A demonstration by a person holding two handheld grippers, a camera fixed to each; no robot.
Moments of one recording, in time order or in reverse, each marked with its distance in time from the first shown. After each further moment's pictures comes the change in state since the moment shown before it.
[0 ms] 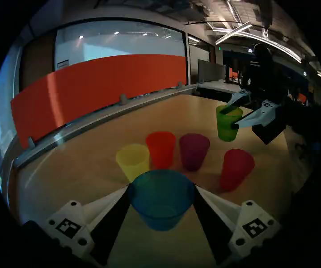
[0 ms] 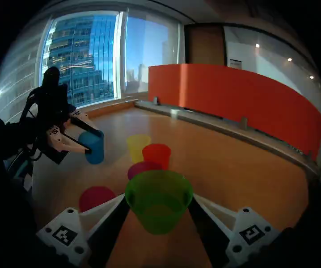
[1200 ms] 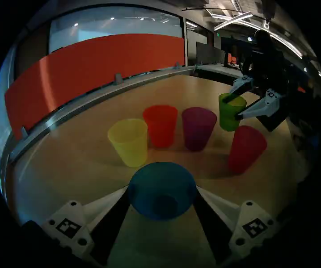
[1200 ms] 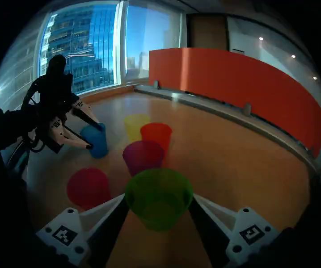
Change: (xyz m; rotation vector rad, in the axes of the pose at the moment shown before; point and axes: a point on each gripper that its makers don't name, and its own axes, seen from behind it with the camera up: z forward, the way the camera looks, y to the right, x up) left arm -0.044 -0.003 0.028 -0.031 -0.132 0.009; right arm -0.039 0.002 0.019 0.000 -0.099 -0.008
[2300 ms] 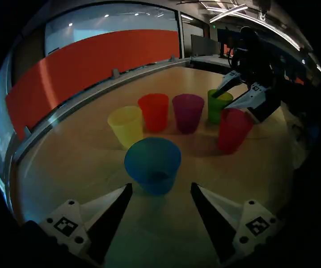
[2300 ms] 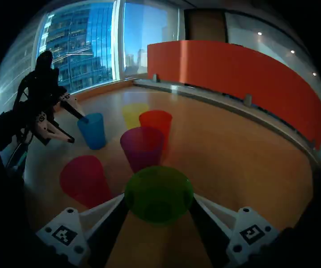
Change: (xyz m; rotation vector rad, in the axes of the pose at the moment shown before) left arm -0.027 0.010 -0.040 0.003 -0.052 0.041; right arm -0.024 -0.003 0.012 0.003 -0.029 0.023
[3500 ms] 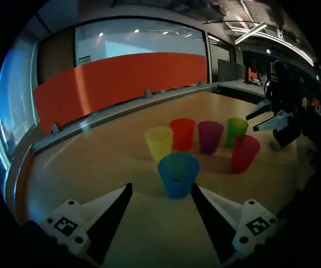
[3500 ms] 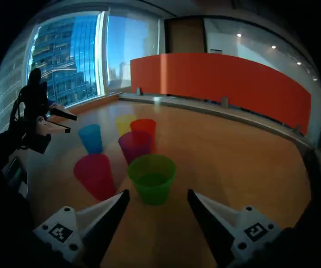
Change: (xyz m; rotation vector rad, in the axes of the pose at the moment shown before) left arm 0.017 -0.032 -0.055 0.205 0.173 -0.119; right arm -0.010 0.001 -0.066 -0.117 0.108 0.099
